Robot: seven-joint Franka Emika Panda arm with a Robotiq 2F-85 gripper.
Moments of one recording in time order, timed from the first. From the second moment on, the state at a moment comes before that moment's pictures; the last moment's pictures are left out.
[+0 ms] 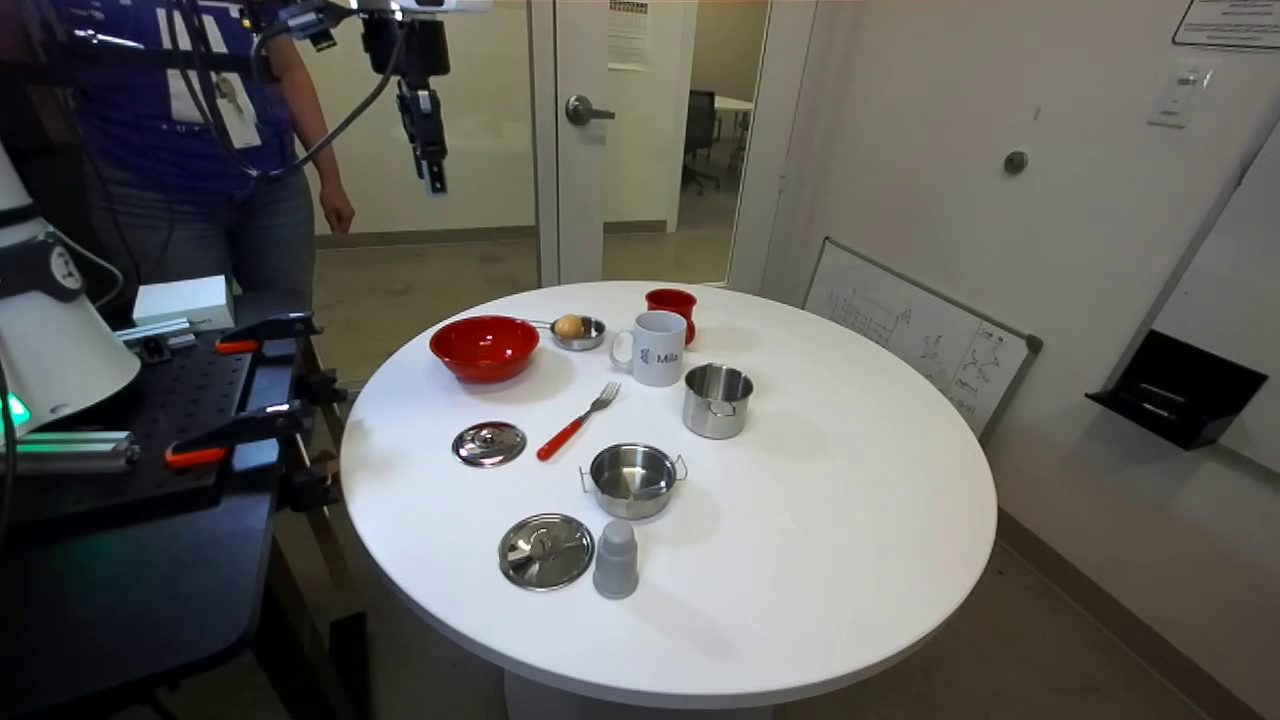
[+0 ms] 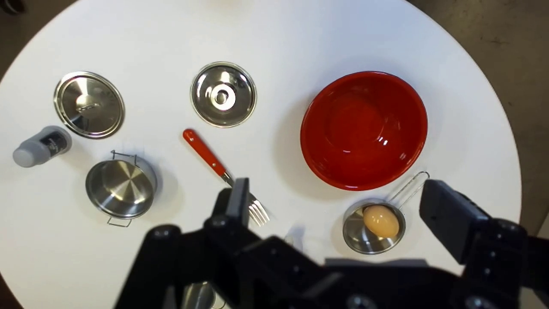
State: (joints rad) arm 0.06 -0.35 0.12 -2.79 0.02 2.50 0.13
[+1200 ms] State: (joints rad) arm -0.09 0.26 0.03 -2.74 0.18 3.02 0.08
